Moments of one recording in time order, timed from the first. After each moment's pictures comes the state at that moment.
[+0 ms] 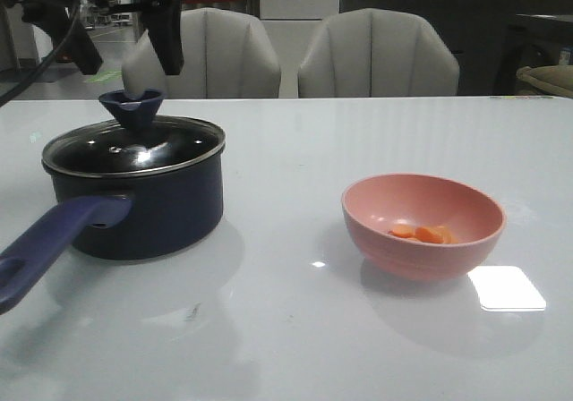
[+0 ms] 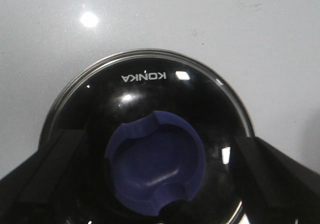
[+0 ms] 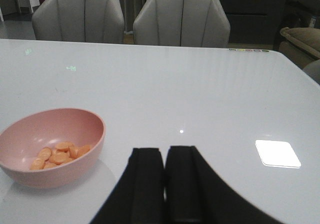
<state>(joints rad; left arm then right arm) -0.39 1.81 -1.60 0.05 0.91 -0.27 0.10 -0.01 0.03 -0.02 0.12 0.06</state>
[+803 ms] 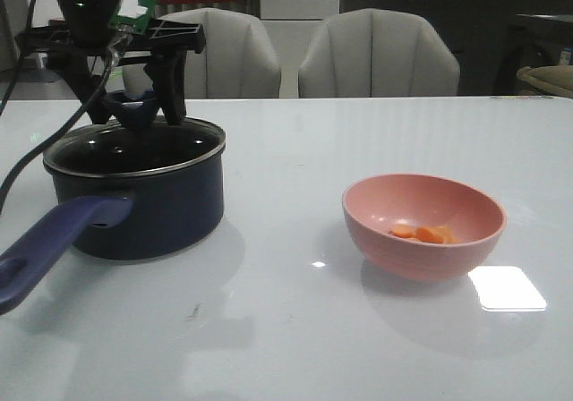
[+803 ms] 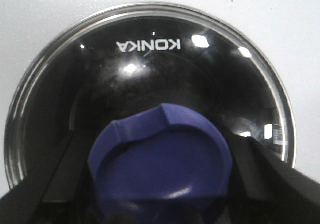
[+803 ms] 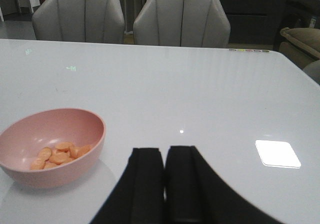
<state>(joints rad) -0.40 1.93 -1.66 0.04 1.00 -0.32 0.10 -0.01 0.03 -0.02 0.12 0.06</state>
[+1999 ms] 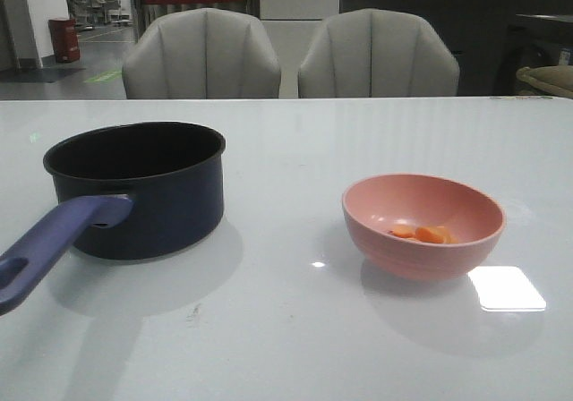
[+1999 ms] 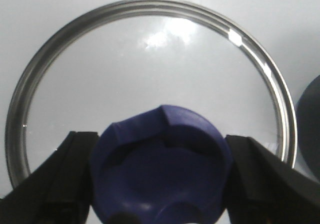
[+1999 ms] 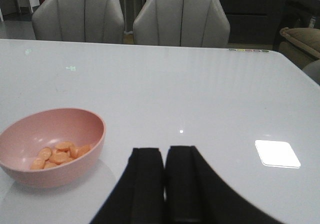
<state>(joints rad) 0.08 1.41 -1.04 0.12 0.69 -0.24 0.10 -0.01 0.03 -0.02 0.12 0.06</state>
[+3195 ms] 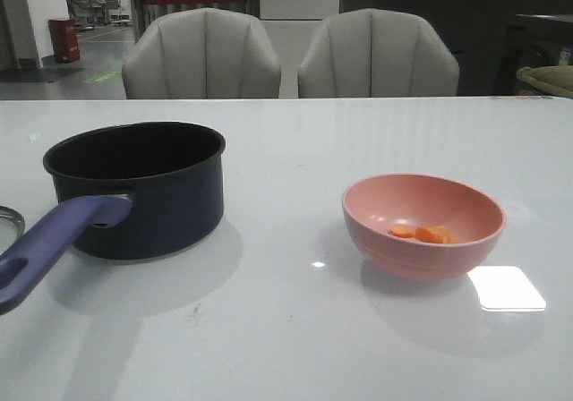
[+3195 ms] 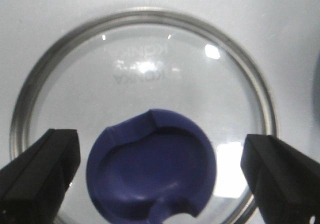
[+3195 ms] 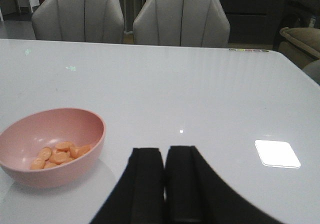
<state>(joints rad) 0.10 1.71 -1.09 -0.16 0.67 0.12 0.10 -0.01 0.03 -0.02 0.12 0.06</state>
